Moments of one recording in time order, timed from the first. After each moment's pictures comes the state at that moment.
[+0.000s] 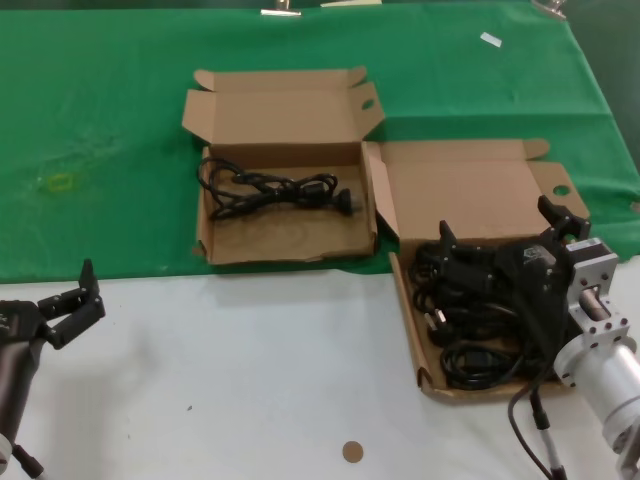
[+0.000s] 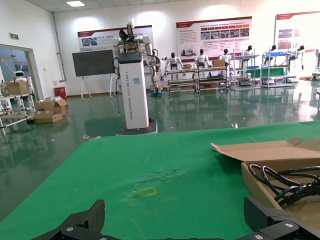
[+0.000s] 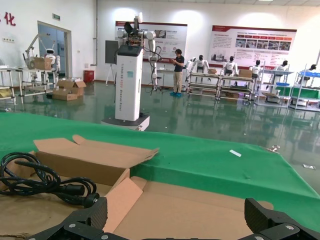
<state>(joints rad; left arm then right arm) 0.00 -0.30 1.60 -1.60 -1.80 0.00 0.00 0.05 0.29 -1.62 1.56 1.78 -0.03 -0.01</state>
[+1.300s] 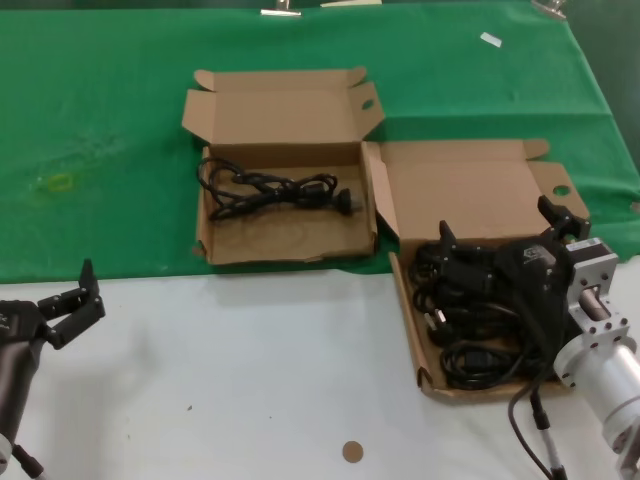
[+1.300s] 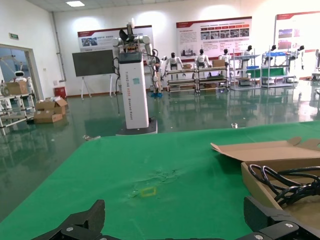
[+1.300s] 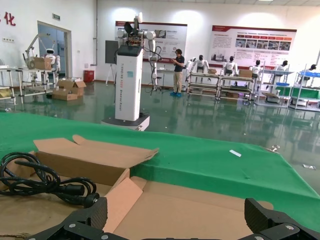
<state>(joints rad) 0.00 -0.30 1.60 -1.60 -1.80 0.00 0.00 0.05 0.29 -1.62 1.56 1.78 -0.03 -0.01</state>
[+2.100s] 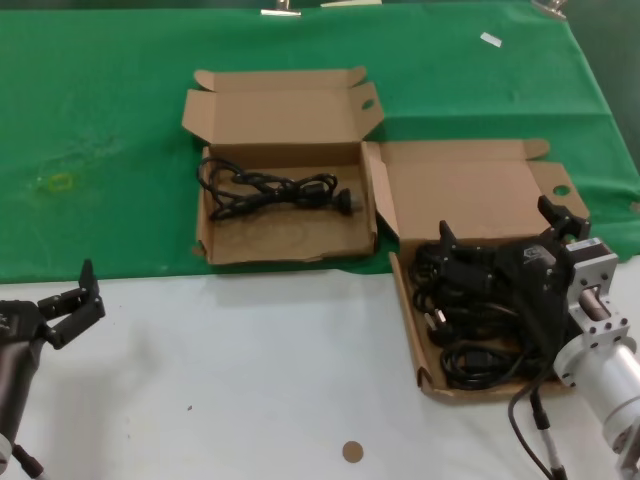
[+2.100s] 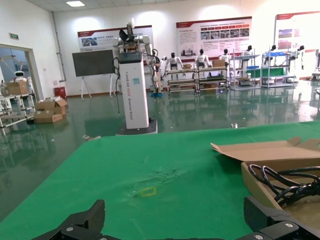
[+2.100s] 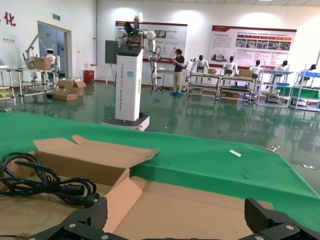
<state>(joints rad) 0.00 -0.30 1.60 -1.60 -1.80 0.00 0.00 0.05 0.29 -1.62 1.56 1.78 -0.03 -0.01</state>
